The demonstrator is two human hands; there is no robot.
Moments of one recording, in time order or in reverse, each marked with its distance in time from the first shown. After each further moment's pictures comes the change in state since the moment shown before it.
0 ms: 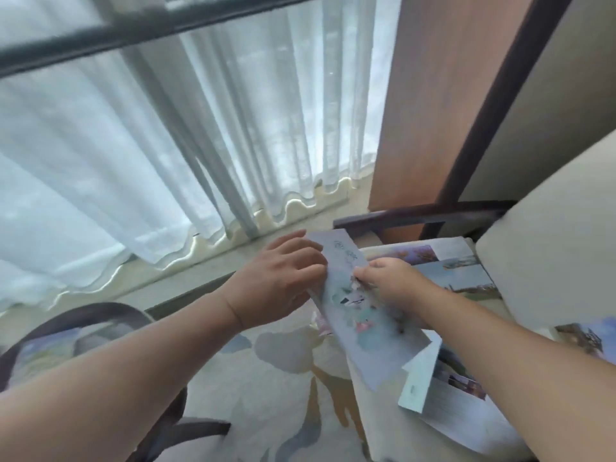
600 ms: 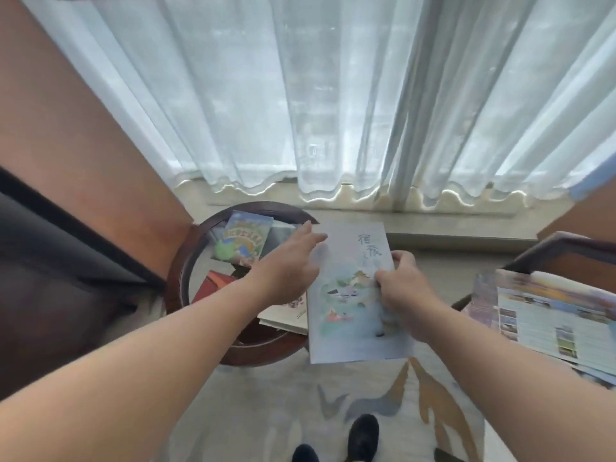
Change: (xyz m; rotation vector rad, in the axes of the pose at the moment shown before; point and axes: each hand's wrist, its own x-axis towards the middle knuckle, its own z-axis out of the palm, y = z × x) left_hand -0.400 0.023 -0.097 -0.461 -0.050 -1.336; right_hand -0.087 -0.067 0.394 -0.139 -0.140 -0.146
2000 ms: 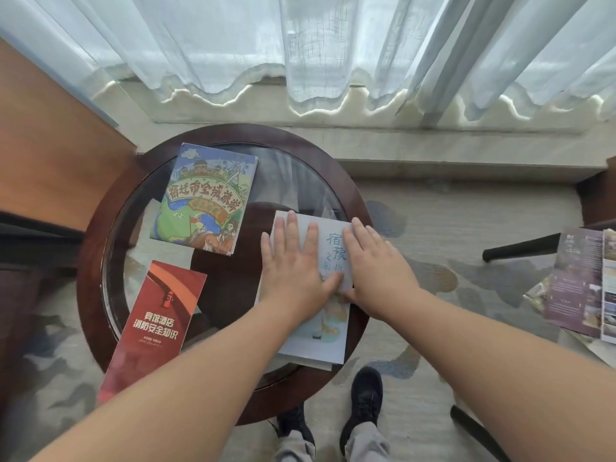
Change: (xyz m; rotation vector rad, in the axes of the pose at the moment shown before) left_hand 0.162 -0.214 0.180 0.382 0.034 -0.223; right_hand 0.216 0.087 0.171 -1.182 -0.349 -0.341
